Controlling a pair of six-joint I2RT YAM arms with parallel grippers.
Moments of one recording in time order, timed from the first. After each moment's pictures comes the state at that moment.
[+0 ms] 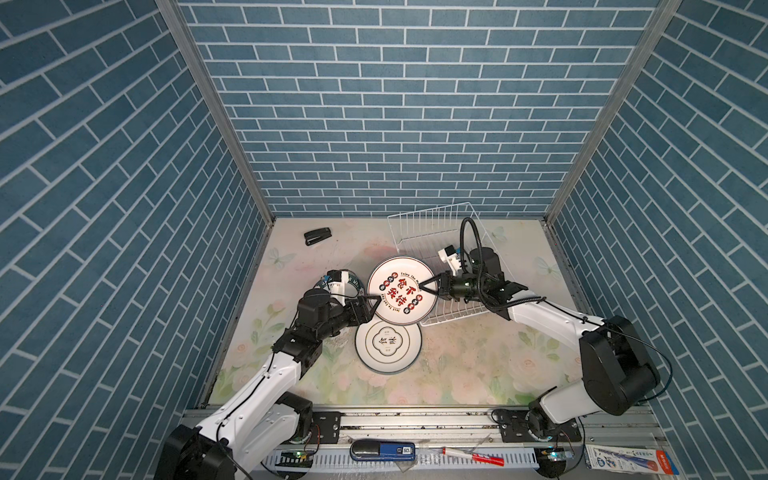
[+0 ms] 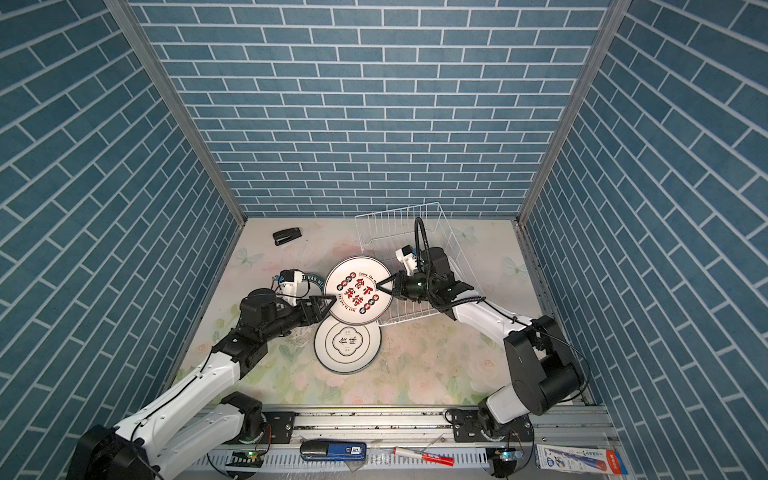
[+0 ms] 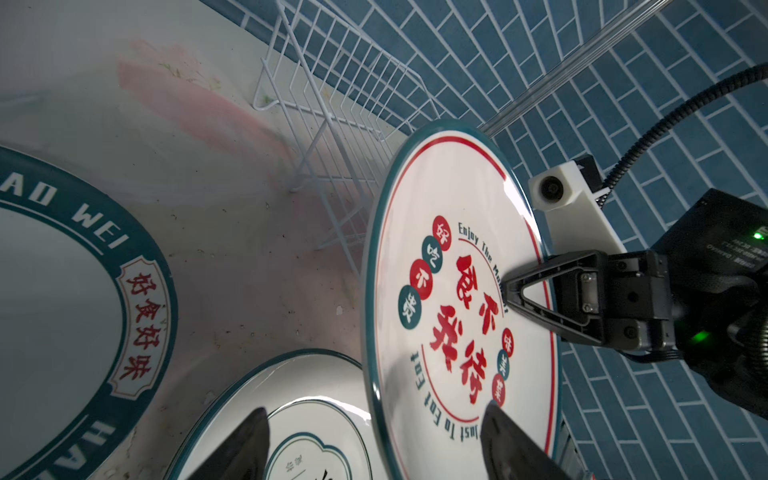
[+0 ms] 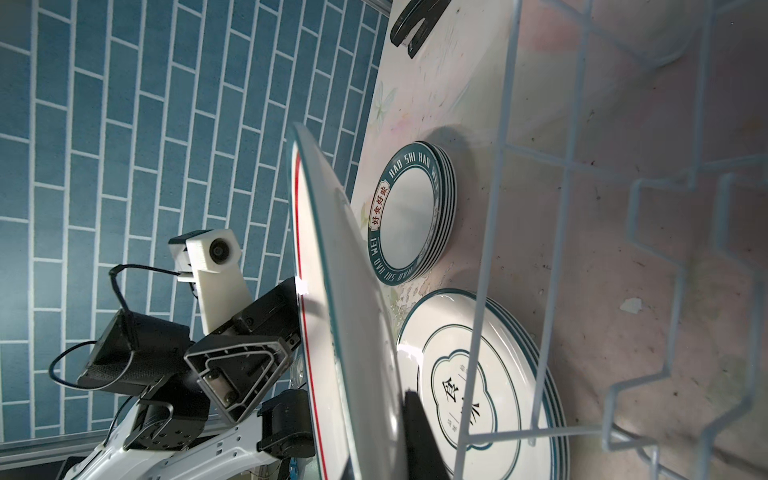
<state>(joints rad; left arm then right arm) -0.37 0.93 0.44 0.11 0.42 -0.68 0.56 1.51 0.90 0.10 -0.77 0.82</state>
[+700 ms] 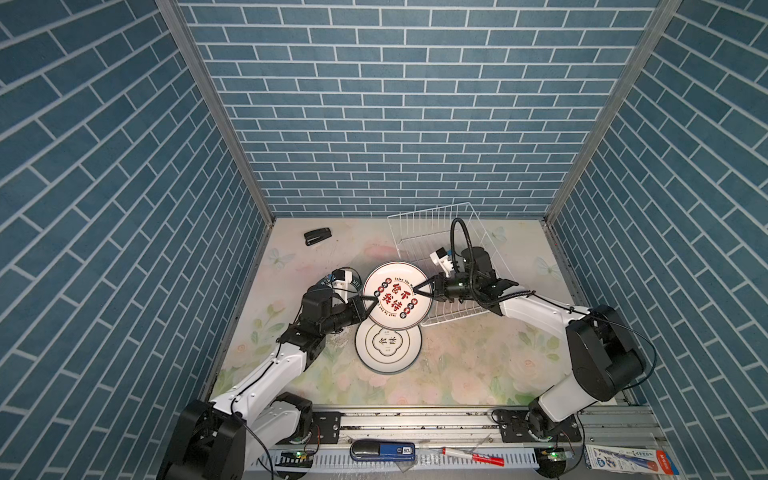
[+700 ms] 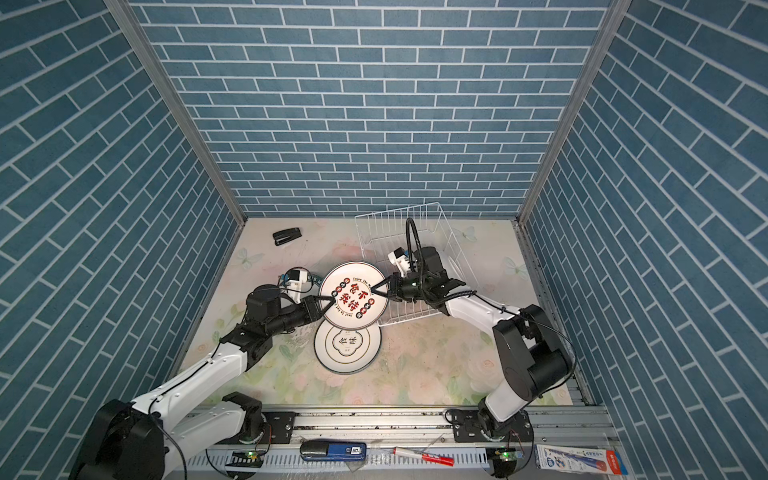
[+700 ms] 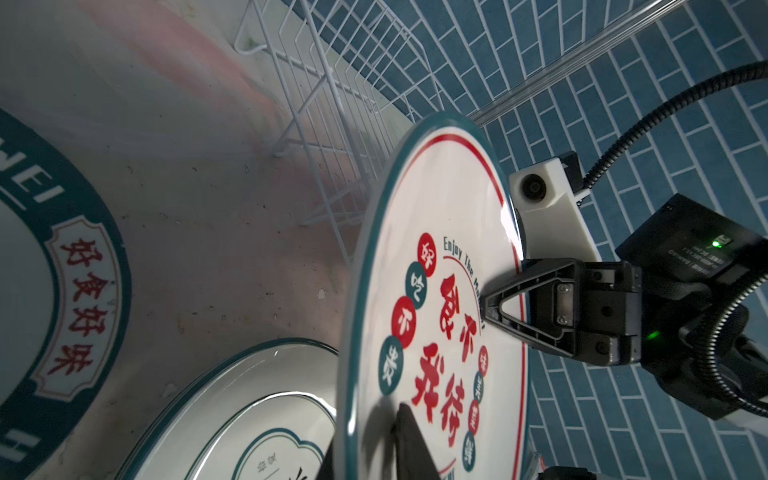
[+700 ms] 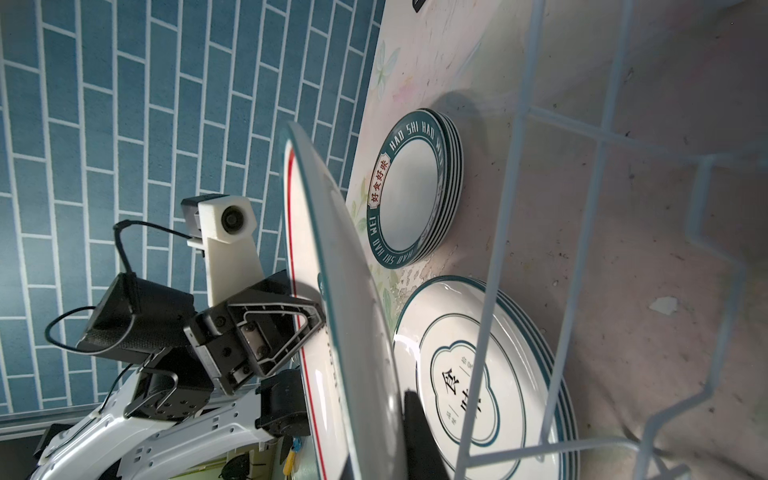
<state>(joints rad) -0.34 1.05 0.44 0.19 0.54 -0.81 0.57 1.59 0.94 0.09 -0.83 0.75</state>
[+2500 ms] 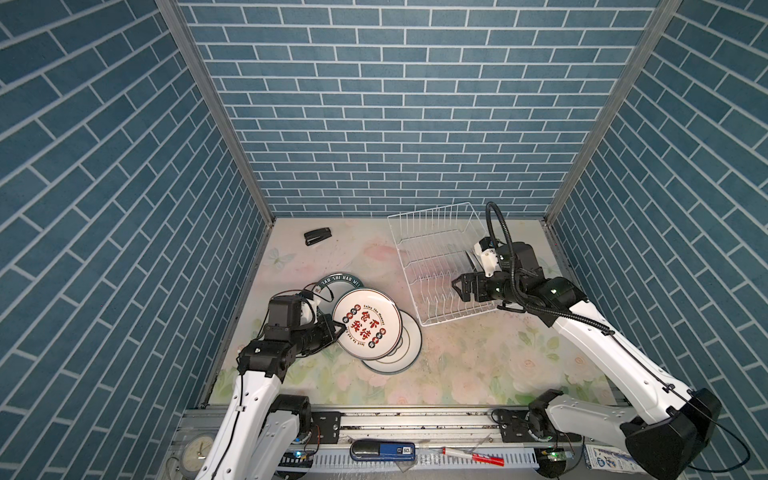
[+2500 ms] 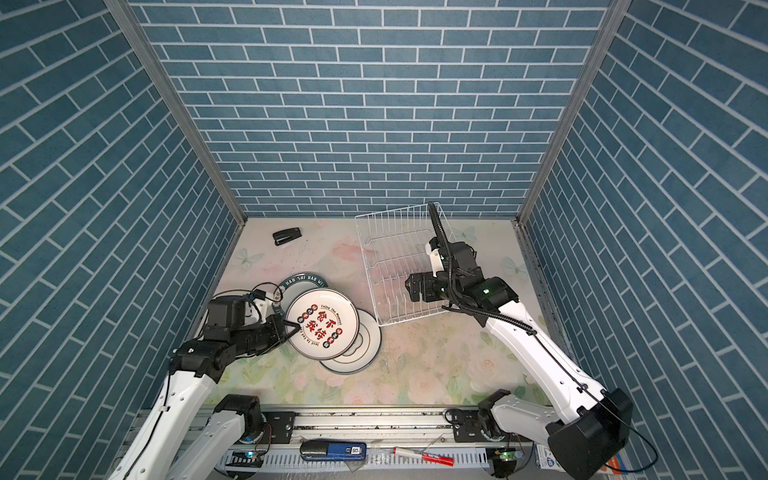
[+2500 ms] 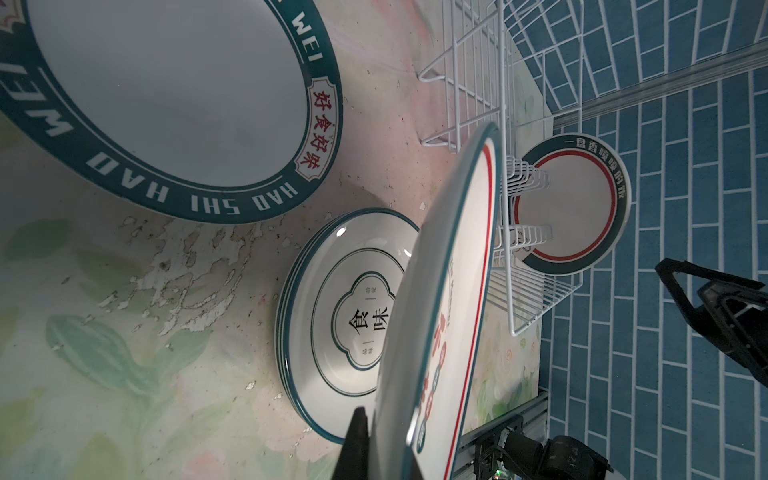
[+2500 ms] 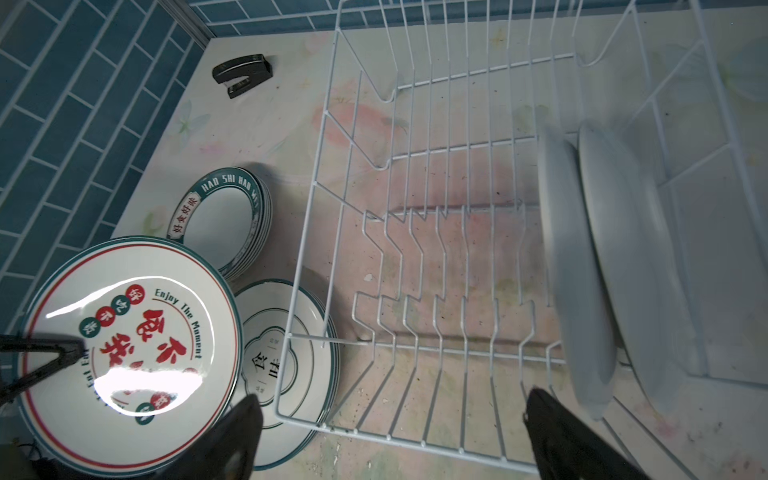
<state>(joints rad) -0.10 0.70 0.62 -0.79 0.55 -0.63 0.57 1.15 1.13 -0.74 -0.06 0.31</state>
